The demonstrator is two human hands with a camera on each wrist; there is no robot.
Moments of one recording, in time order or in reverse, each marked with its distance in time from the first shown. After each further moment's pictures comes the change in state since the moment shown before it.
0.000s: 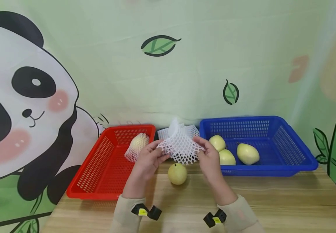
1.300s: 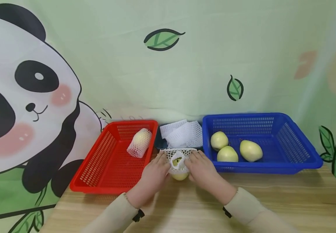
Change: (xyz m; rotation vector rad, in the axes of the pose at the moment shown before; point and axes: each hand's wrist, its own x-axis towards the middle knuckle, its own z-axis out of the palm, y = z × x) left_hand -0.025 -0.058 -0.018 1.953 0.004 0.601; right_hand -0.004 0.045 -0.017 -1.537 -0.495 -0.959
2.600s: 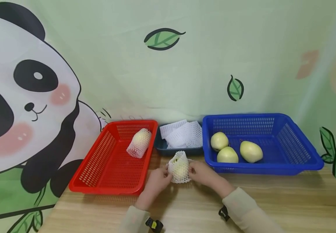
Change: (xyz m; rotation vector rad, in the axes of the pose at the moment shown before) left_hand -0.005 0.011 0.056 -0.889 -0.066 -0.465; right_hand 0.001 0.020 0.053 0.744 -0.139 0.158
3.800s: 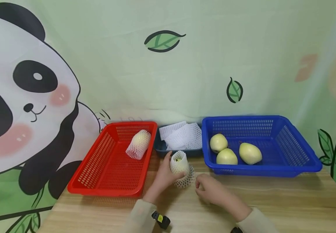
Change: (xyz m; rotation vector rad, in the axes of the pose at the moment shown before) left_hand 0.025 0.011 0.021 -0.232 -0.036 -0.111; right_hand -0.055 -0.018 -0.009 -0.094 -0.059 0.040
